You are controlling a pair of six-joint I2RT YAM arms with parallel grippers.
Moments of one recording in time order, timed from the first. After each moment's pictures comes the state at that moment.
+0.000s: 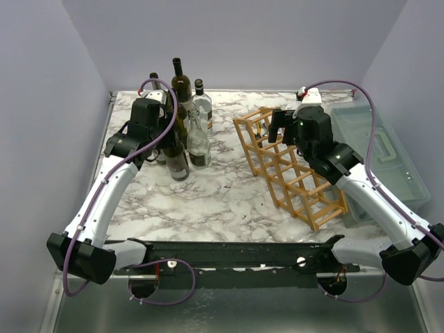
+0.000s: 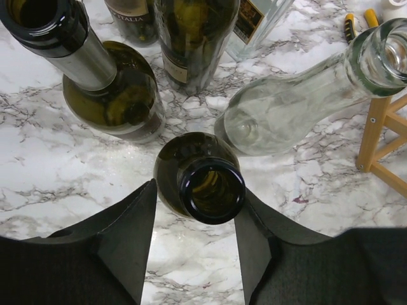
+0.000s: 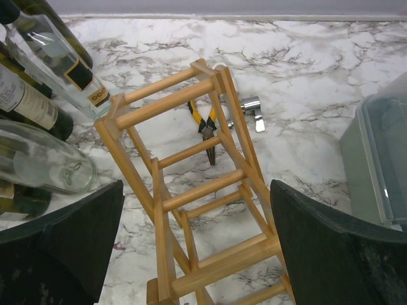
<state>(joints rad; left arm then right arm) -0.30 1.23 1.33 -0.76 -0.13 -0.26 0.60 1.20 1.25 -0.43 0.44 0.27</state>
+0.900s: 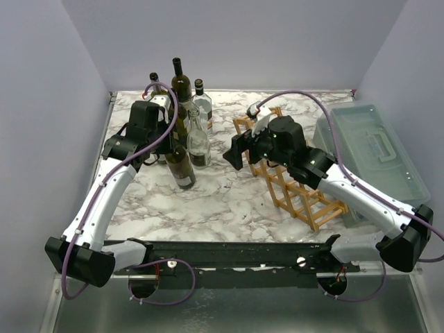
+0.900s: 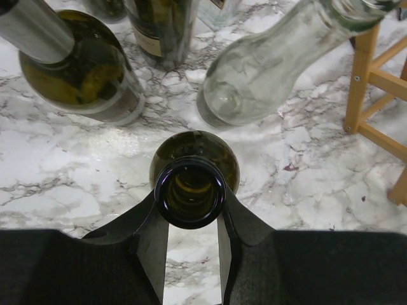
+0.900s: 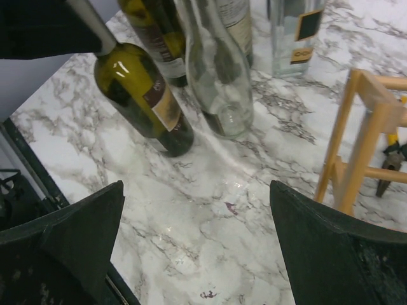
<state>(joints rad) -0.30 1.21 1.33 -0.82 -0.04 -0.23 0.79 1.28 1.22 -0.29 -0.05 0.19</state>
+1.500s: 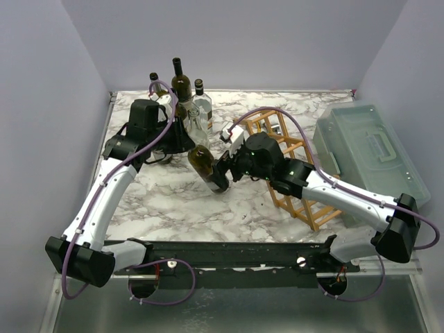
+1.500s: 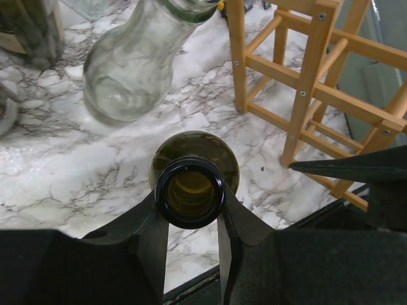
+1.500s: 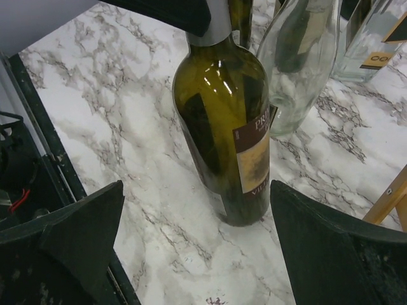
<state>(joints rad) -0.30 1.21 1.33 -0.76 0.30 -0.36 0.96 1.36 1.16 -0.18 -0.06 0.08</state>
